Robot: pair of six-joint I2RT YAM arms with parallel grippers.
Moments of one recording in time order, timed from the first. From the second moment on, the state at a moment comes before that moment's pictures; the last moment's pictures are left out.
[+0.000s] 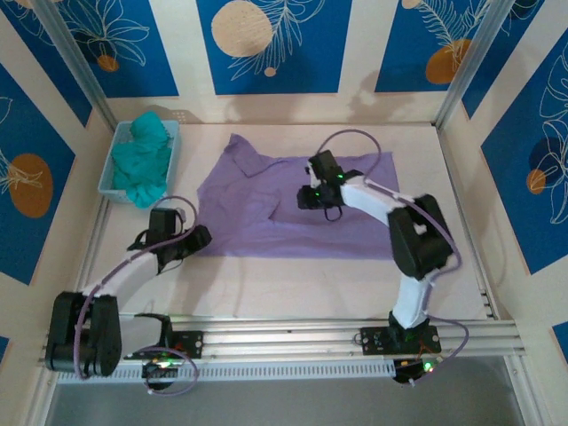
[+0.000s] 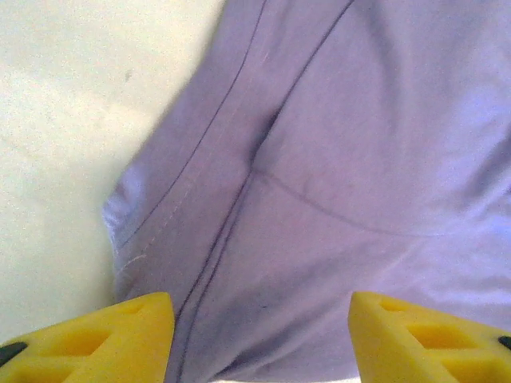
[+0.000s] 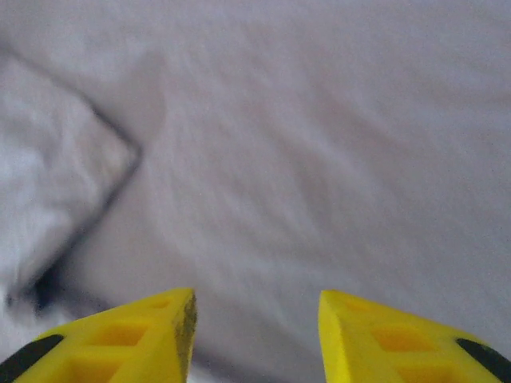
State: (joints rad) left arm -0.10 1.15 0.49 -0.22 0.23 -0.57; right arm 0.45 1.78 1.21 -0.49 -0.09 0.33
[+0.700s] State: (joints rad) left arm -0.23 1.56 0.65 -0.02 0.43 -0.59; right arm -0.20 1.52 0.74 -0.45 -0.45 0.52
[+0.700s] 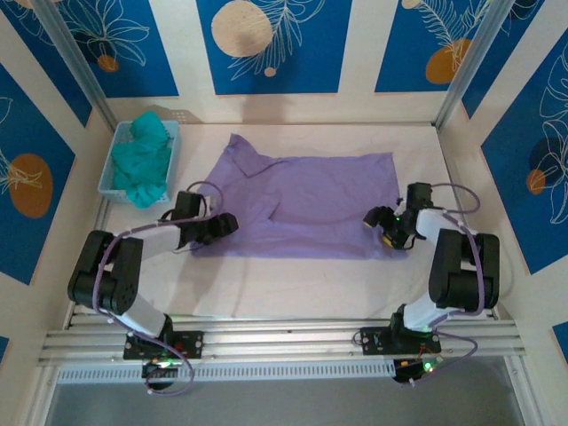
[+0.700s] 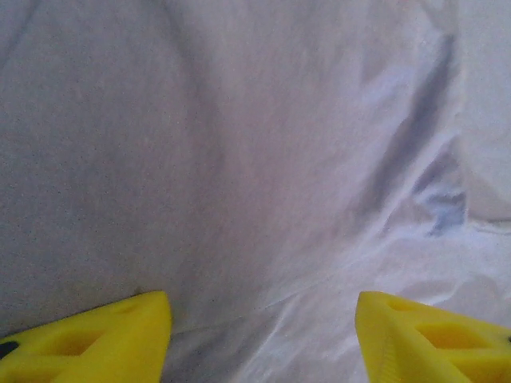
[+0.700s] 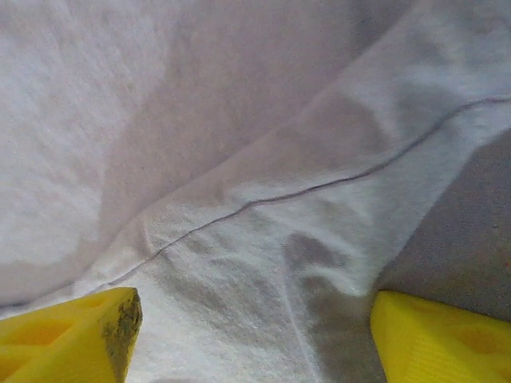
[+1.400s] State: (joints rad) left arm -0.16 1.42 0.84 -0.14 0.27 -0.59; right arm -0.12 1.30 0.77 -0.37 -0.35 0.61
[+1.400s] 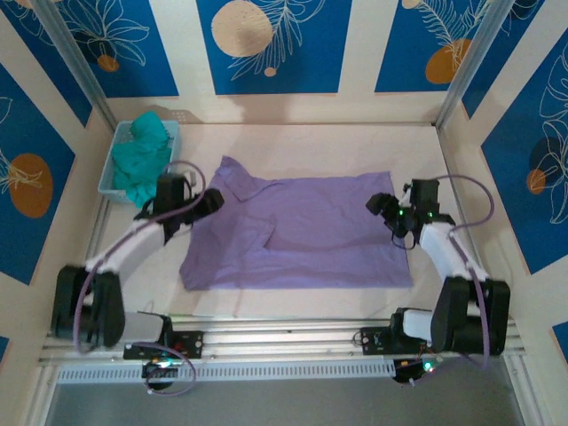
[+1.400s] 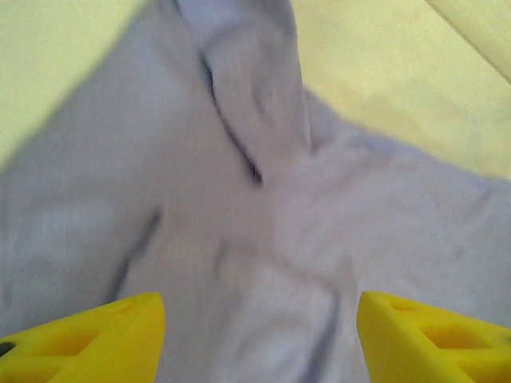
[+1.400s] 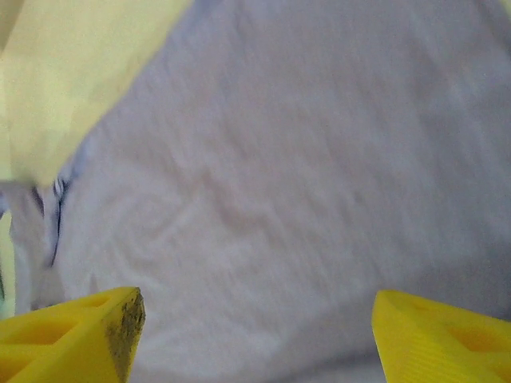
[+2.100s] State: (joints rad) left arm -0.08 2.19 1.63 -0.35 0.35 -0.30; right arm -0.20 1.94 1.32 -0.39 -0.33 0.58
